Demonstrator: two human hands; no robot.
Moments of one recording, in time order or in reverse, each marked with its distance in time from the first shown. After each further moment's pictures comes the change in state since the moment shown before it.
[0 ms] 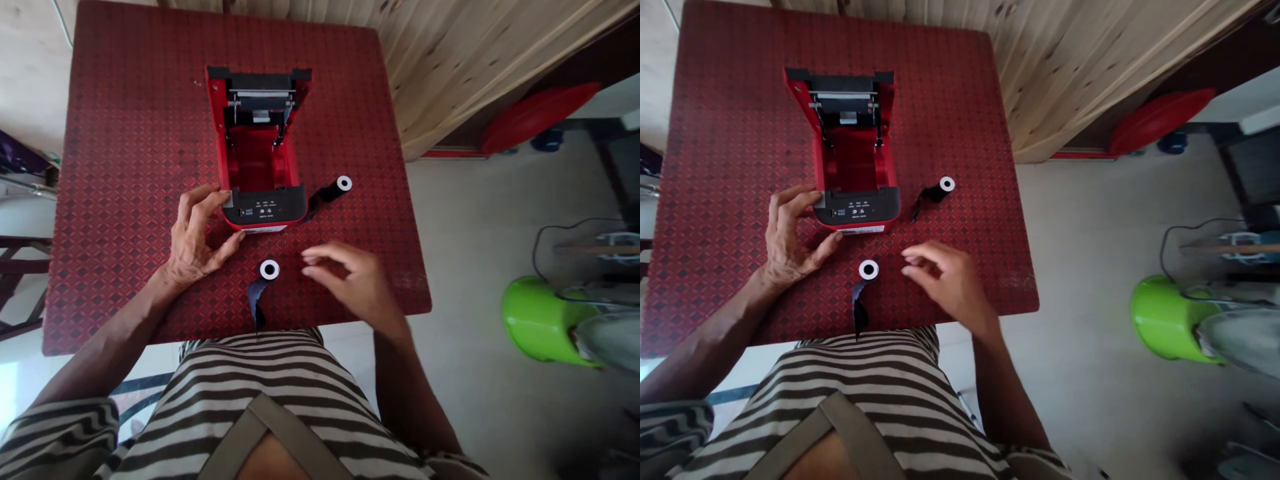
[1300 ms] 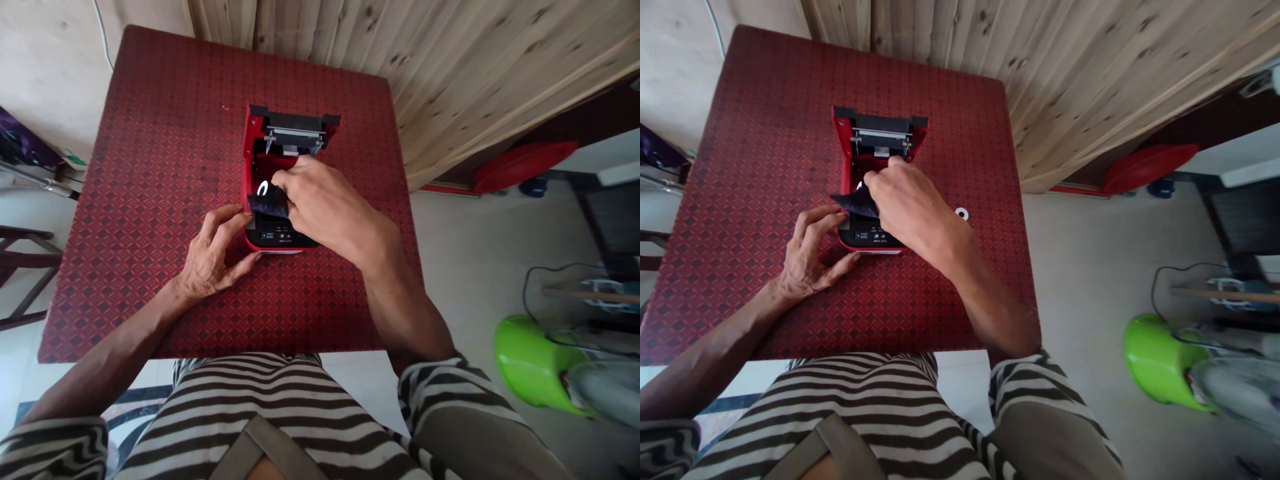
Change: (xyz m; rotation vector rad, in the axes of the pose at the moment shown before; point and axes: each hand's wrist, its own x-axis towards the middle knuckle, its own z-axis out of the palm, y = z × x) left_hand 0.000 0.007 0.000 0.015 -0.006 0.007; right_hand 0.166 -0.041 0.020 -0.388 -0.140 -0.479
